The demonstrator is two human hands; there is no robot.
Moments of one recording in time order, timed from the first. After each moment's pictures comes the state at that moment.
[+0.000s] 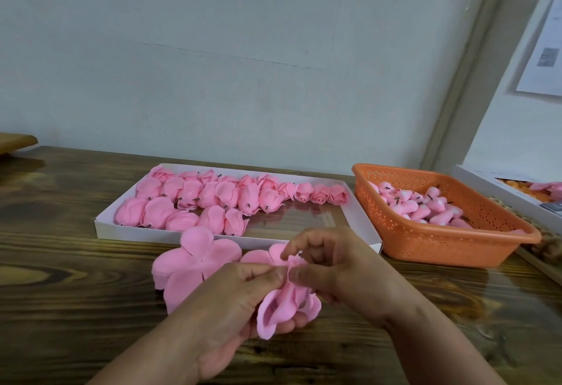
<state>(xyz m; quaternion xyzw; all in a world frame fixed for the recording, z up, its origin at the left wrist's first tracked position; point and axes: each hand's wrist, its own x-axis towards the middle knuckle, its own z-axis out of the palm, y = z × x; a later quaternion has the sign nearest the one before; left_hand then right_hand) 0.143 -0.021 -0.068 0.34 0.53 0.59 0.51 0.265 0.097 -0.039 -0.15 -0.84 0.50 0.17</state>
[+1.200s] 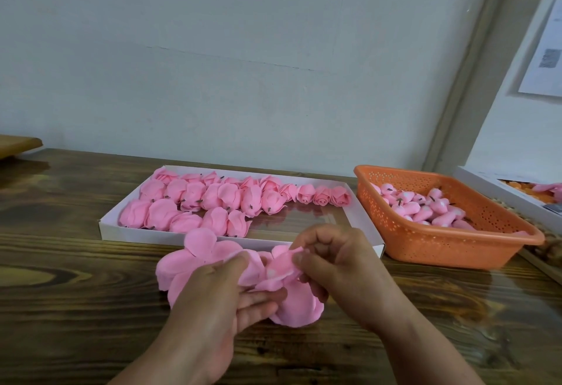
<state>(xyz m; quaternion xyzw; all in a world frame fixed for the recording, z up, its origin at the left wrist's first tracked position) 0.142 -0.024 -0.070 0.16 0.54 0.71 0.42 0.260 0.087 -0.044 -0.17 -0.82 0.47 0.28</state>
